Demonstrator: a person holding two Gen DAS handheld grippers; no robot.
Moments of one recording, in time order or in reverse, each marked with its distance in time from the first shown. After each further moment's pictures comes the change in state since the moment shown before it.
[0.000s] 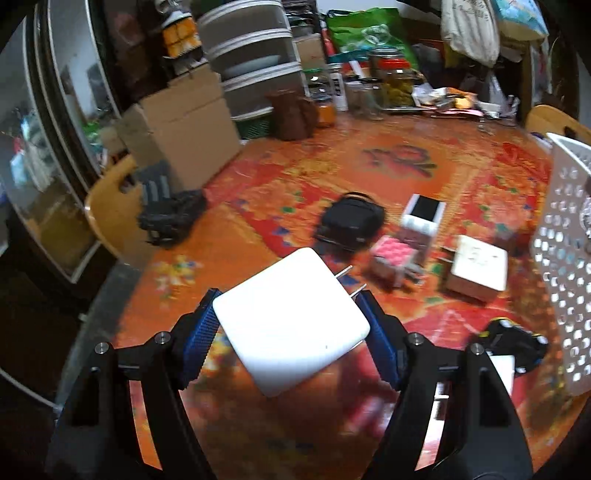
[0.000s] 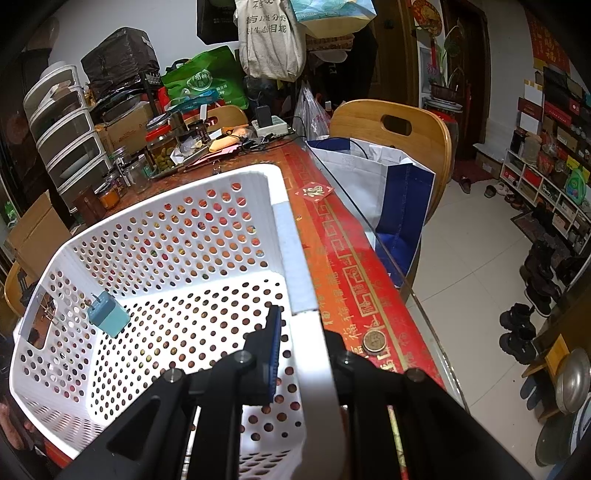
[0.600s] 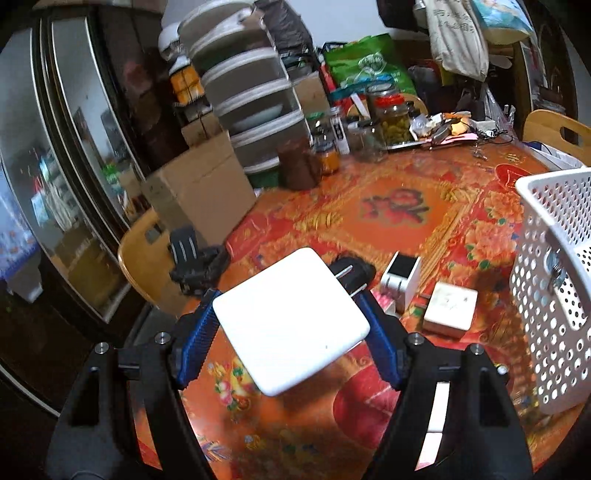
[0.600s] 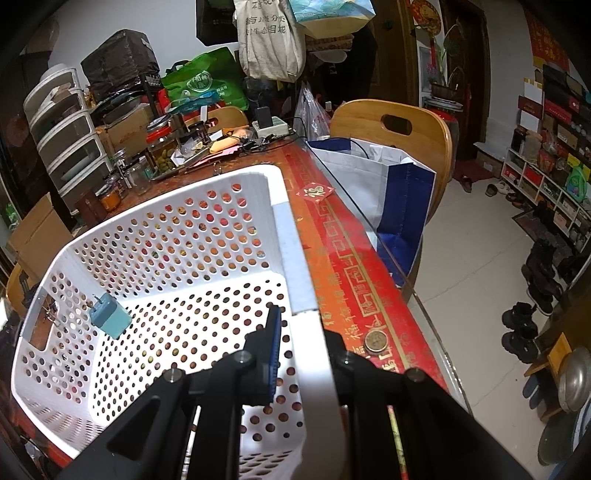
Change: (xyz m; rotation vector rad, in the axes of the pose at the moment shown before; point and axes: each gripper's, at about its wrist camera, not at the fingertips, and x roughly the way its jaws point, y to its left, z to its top) left arm -0.069 -0.026 0.038 0.085 -0.141 0.091; right arm 0.000 0.002 -0.002 0.008 -0.006 -0.006
